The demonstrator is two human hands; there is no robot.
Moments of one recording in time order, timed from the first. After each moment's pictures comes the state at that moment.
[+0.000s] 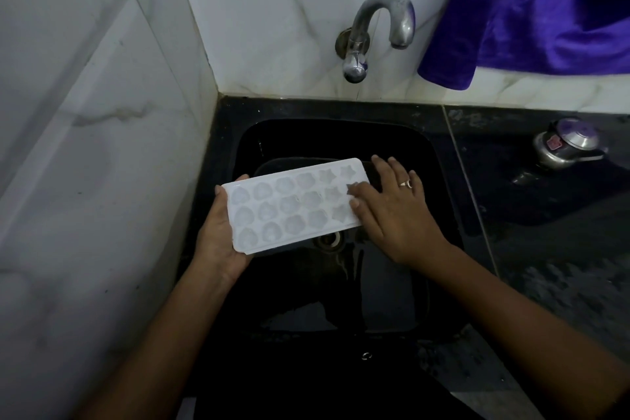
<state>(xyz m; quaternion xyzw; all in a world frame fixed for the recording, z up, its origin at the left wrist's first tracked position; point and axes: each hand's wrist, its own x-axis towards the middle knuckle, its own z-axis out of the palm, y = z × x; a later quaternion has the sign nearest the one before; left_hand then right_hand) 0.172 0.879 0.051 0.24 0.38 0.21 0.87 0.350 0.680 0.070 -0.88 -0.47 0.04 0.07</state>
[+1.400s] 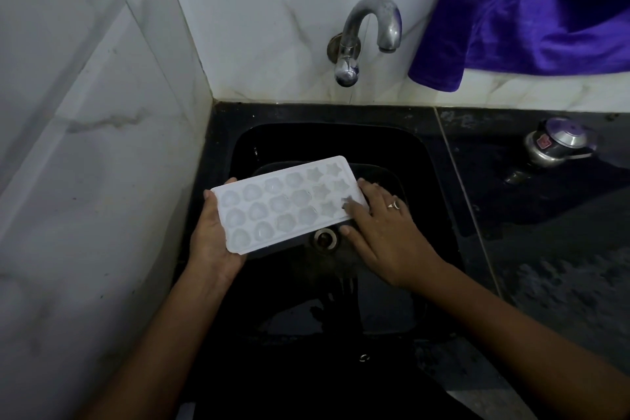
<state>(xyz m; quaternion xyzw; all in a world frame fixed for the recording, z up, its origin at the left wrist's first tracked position) 0.174 0.889 0.030 0.24 0.34 0.21 0.88 0.334 0.662 0.065 -0.87 -0.49 0.08 0.06</state>
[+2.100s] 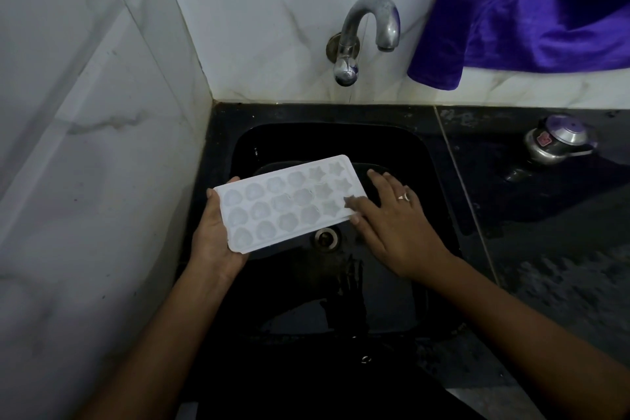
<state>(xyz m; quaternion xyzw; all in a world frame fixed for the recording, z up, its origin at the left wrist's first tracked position) 0.175 0.890 0.029 0.23 0.35 0.22 0.88 0.340 0.660 0.067 -0.87 -0.48 0.06 0.08</state>
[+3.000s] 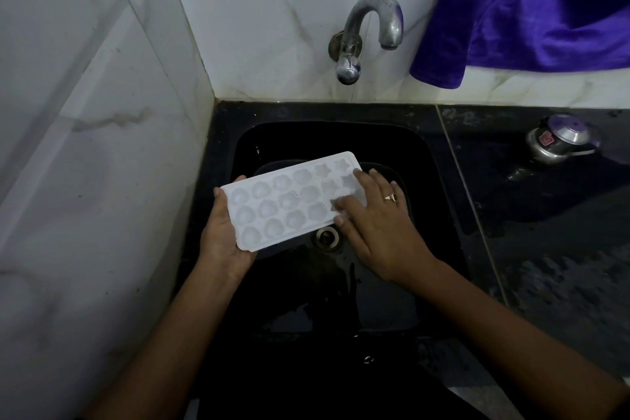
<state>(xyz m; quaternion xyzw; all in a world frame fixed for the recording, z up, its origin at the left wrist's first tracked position) 0.178 0.885 0.027 0.21 0.35 0.21 0.89 0.321 0.674 0.067 -0.86 -0.50 0.04 0.12</state>
